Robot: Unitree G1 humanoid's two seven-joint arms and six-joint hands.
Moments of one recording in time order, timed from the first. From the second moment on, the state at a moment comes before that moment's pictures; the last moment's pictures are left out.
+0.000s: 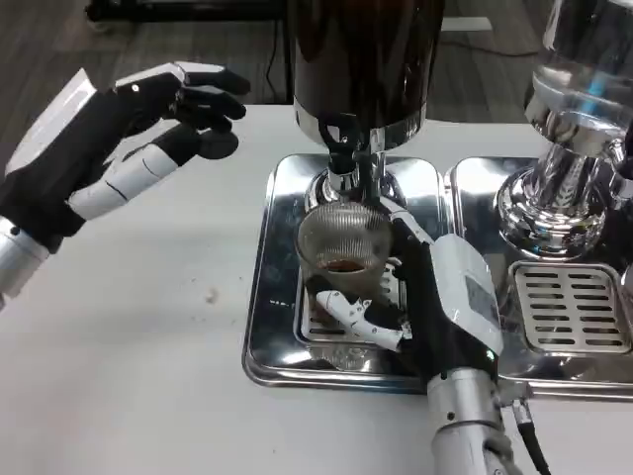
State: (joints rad) left arm -0.42 0.55 0.10 0.64 -0.06 -0.81 -0.53; right arm -0.06 0.01 0.40 0.17 -0.63 0.08 -0.45
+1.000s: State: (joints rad) left arm -0.39 0.53 0.00 0.70 -0.02 -0.81 -0.55; right arm 0.09 -0.02 0.34 -0.01 -0.65 0.08 -0.46
